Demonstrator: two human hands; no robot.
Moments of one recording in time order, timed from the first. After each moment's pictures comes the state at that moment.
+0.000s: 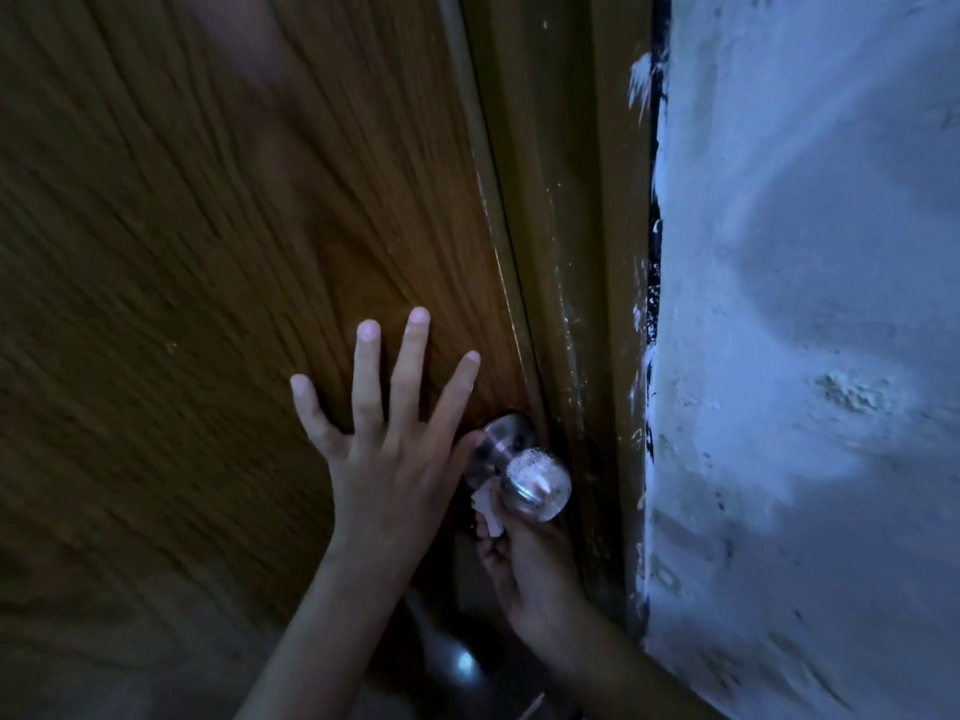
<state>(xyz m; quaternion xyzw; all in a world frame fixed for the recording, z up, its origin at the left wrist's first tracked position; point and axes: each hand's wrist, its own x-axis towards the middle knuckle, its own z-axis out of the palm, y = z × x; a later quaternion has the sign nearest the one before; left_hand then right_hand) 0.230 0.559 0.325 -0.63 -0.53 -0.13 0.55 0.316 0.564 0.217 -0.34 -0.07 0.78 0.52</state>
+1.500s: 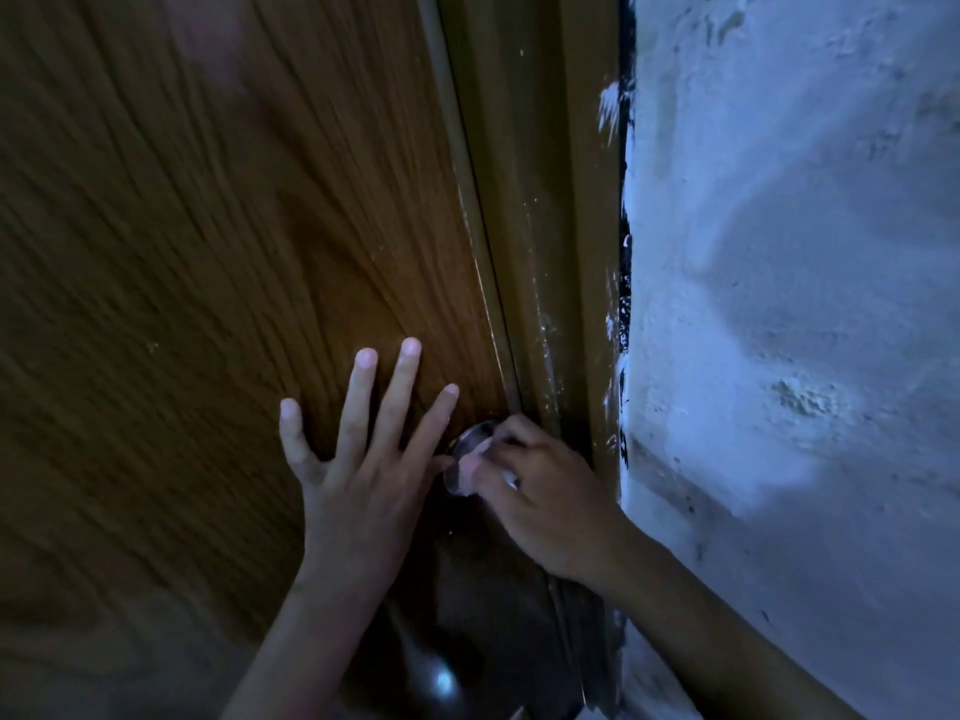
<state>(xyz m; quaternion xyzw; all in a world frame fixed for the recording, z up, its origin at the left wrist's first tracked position) 0.224 0.548 0.318 -0.65 -0.50 -0.11 0.56 0.384 0.573 0.290 -0.40 -0.81 0.22 0.38</state>
